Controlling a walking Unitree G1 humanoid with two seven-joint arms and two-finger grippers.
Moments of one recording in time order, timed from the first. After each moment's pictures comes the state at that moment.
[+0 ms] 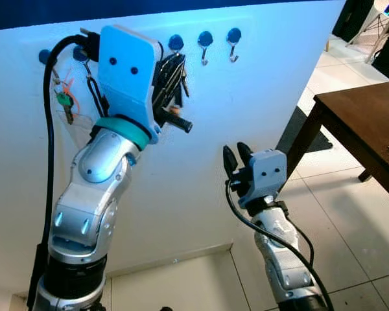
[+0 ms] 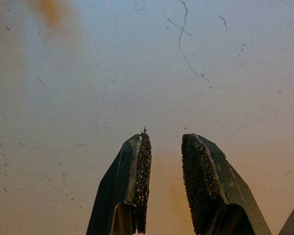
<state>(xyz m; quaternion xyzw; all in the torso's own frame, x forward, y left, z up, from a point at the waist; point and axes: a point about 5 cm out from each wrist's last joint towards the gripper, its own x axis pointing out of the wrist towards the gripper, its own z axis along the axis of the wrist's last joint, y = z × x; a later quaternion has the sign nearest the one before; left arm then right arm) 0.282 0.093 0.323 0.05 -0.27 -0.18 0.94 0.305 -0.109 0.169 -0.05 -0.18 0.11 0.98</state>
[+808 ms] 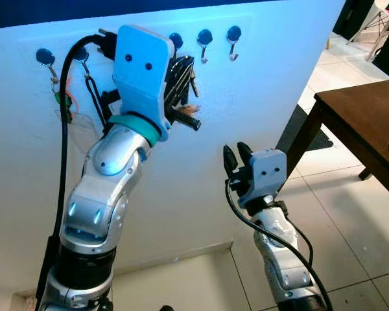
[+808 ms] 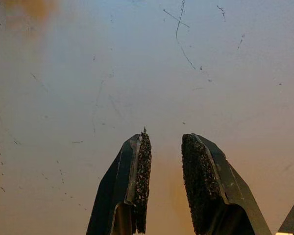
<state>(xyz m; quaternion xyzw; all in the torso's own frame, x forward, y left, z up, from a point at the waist) 0.293 0.082 0.322 0.04 -0.26 -0.18 0.95 0.305 -0.108 0.169 -0.04 -0.18 0.11 0.98</state>
